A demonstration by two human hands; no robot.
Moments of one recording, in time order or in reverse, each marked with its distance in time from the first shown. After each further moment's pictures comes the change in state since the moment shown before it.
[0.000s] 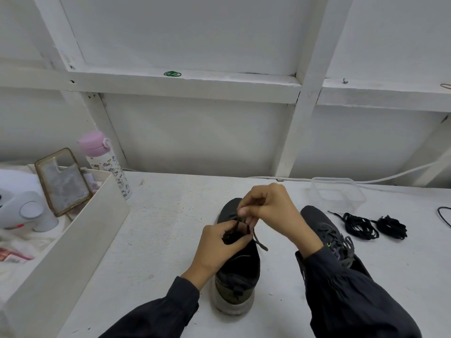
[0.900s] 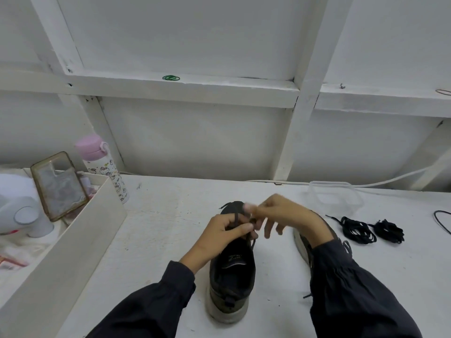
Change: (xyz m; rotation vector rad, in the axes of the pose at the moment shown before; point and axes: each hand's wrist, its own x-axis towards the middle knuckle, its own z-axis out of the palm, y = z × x) left_hand 0.030 0.013 -0.007 -0.267 -0.238 -0.182; right_hand 0.012 0.015 -0.030 -0.214 -0.282 0.392
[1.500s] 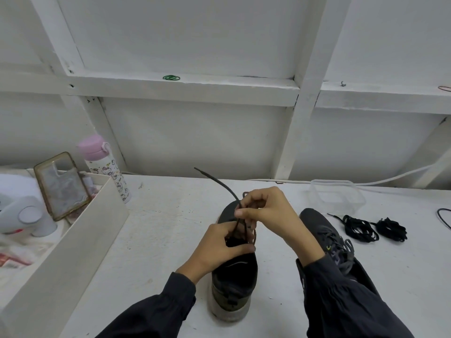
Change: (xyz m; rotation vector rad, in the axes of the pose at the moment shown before) left_hand -0.015 -0.013 -0.001 0.294 0.029 0.071; right_hand -0.009 -0.016 0.029 0.287 0.269 -0.325
